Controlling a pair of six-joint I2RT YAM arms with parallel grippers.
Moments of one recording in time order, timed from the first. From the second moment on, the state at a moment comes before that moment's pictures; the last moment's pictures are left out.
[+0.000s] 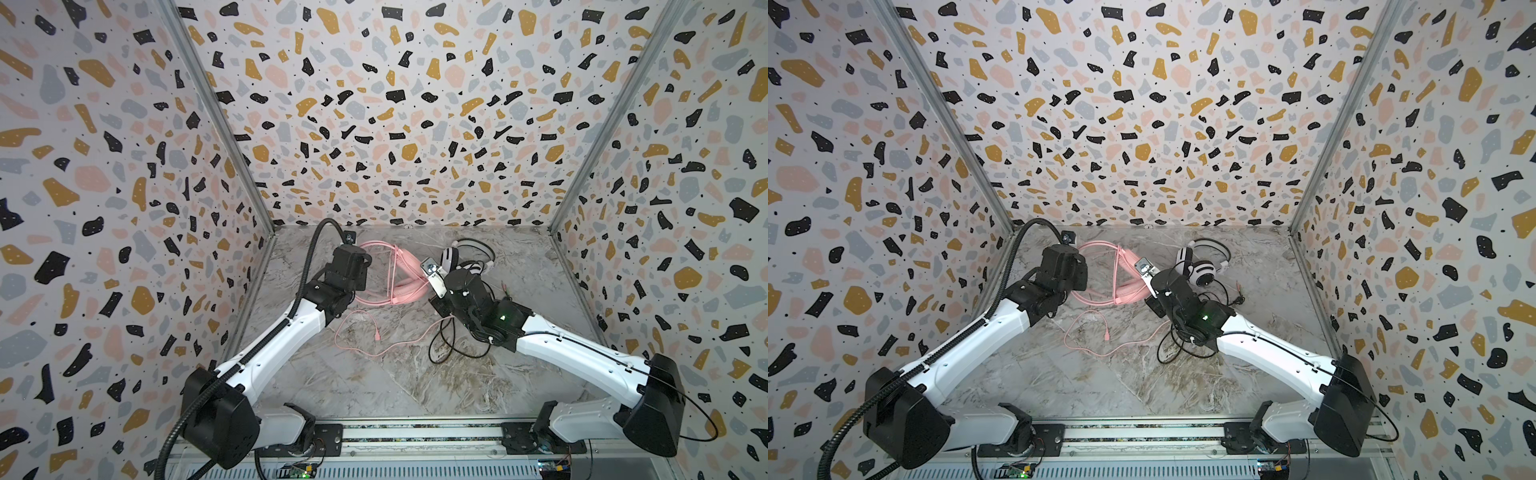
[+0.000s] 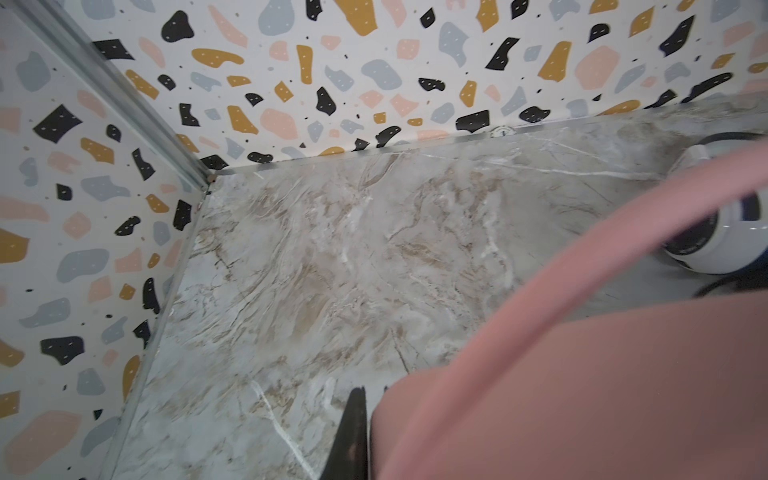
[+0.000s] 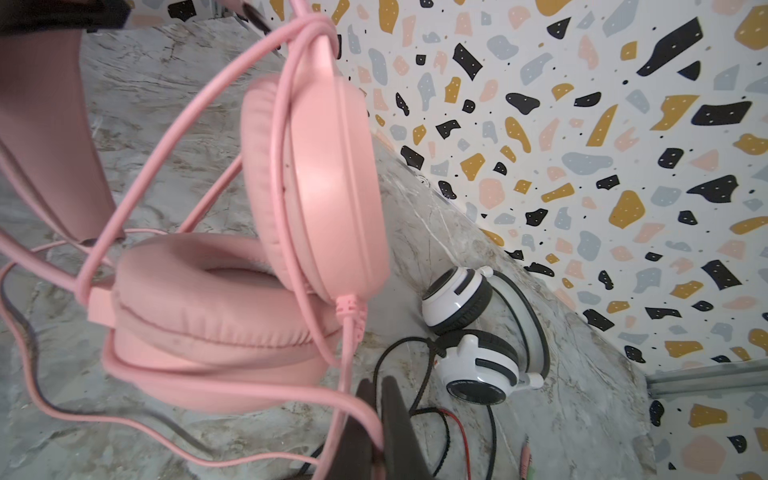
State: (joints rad) left arm -0.47 1.31 1.10 -0.41 -0.43 -0.14; right arm 0.90 1.32 1.11 -0.28 0.44 -0.20
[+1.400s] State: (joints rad) left arm -0.50 1.34 1.10 -0.50 -0.18 0.02; right arm 1.06 1.29 1.25 0.01 0.25 -0.45
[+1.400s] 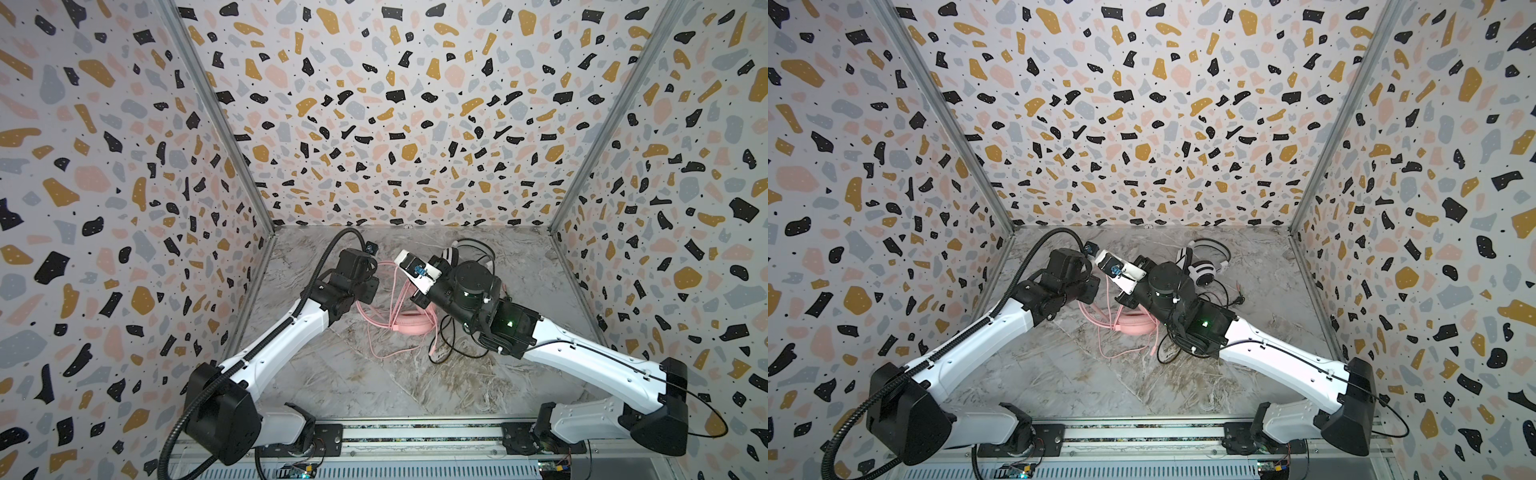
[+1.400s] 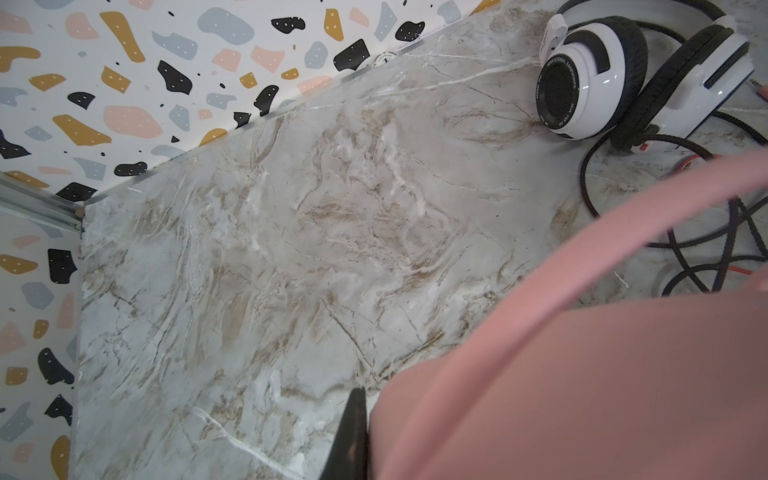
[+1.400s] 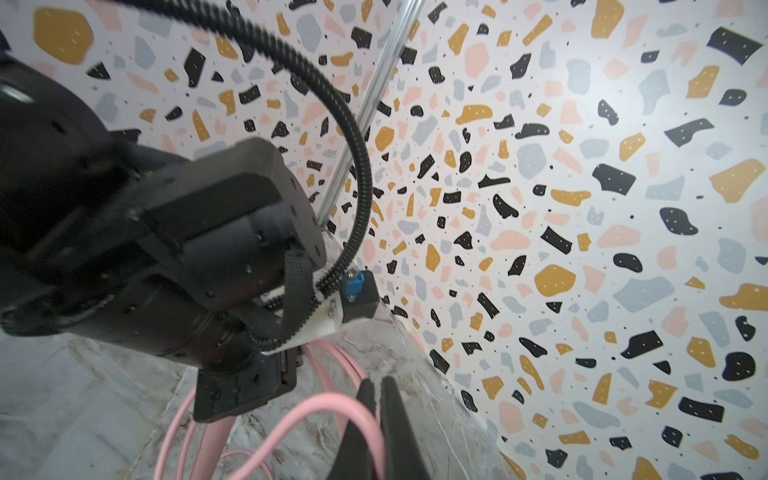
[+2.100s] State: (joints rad) left arm -0.50 1.26 1.07 -0.41 -0.02 0.03; right arm 0.66 1.46 1.32 -0.15 0.10 -0.20
